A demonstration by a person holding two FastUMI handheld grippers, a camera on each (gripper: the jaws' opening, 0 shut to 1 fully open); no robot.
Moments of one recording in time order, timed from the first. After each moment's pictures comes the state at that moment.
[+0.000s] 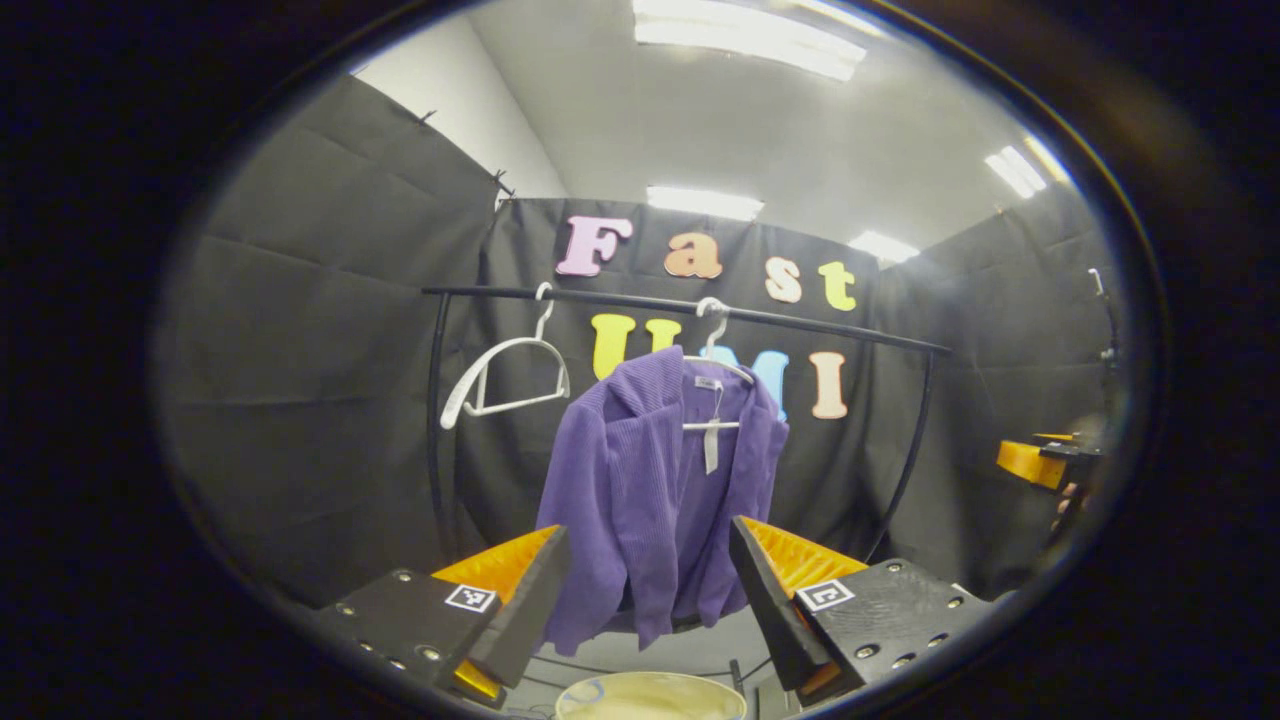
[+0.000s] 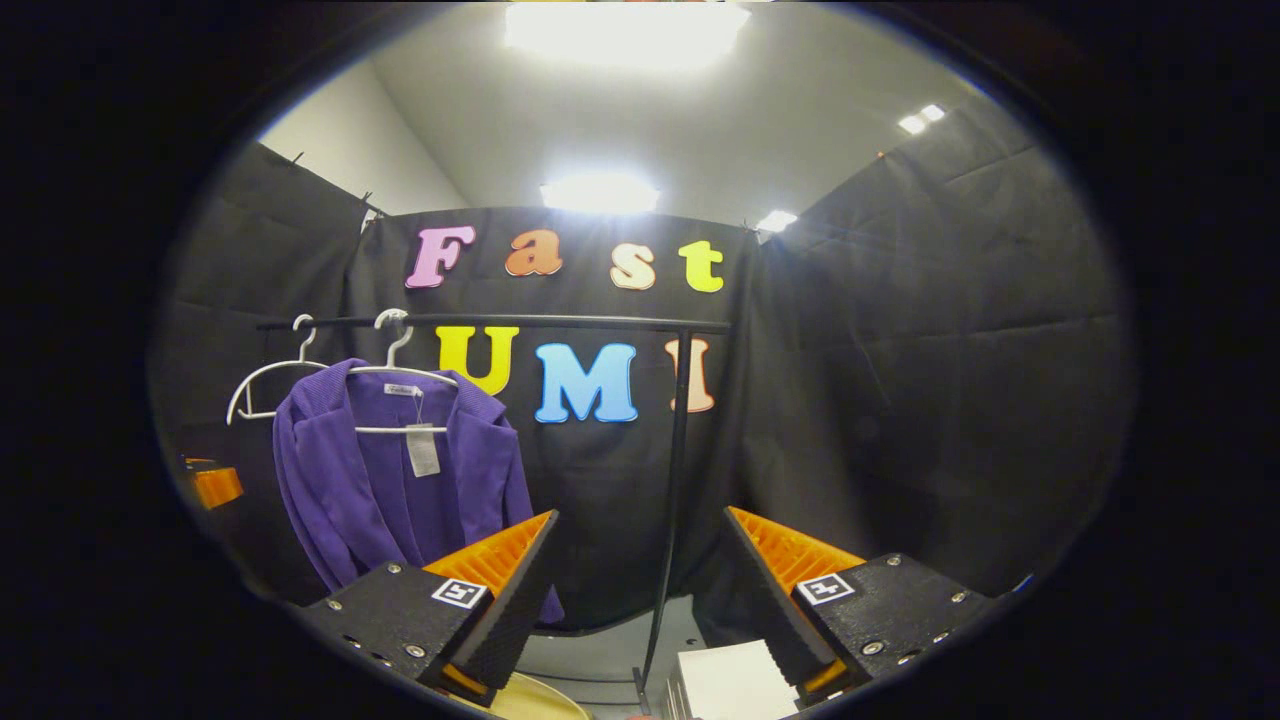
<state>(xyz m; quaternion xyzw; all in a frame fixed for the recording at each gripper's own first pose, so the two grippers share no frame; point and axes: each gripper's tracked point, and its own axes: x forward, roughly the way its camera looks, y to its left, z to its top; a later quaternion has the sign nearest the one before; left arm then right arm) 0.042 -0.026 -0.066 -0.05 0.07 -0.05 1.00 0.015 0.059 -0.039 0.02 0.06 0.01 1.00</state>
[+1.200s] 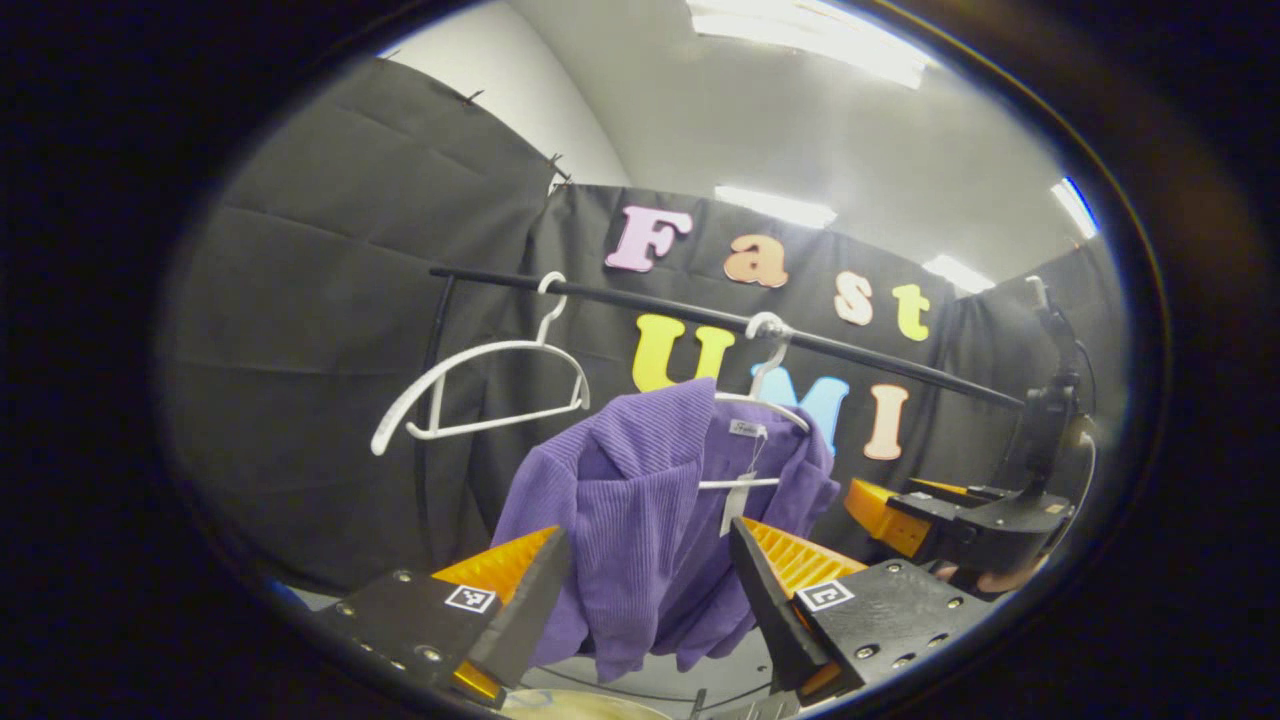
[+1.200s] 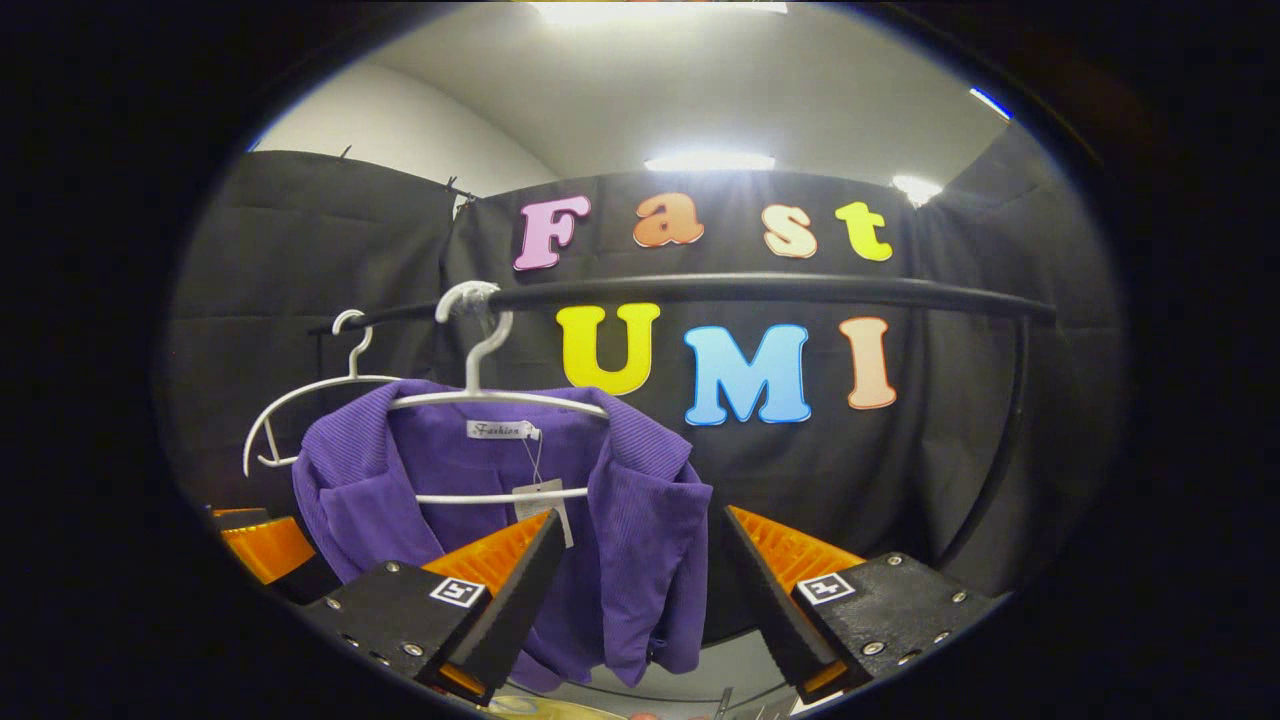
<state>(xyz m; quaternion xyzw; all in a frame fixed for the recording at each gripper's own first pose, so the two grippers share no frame) 0.186 -0.061 -0.059 -0.11 0.09 0.05 0.99 0.205 0.256 -0.051 0.04 0.10 0.20 0.97</state>
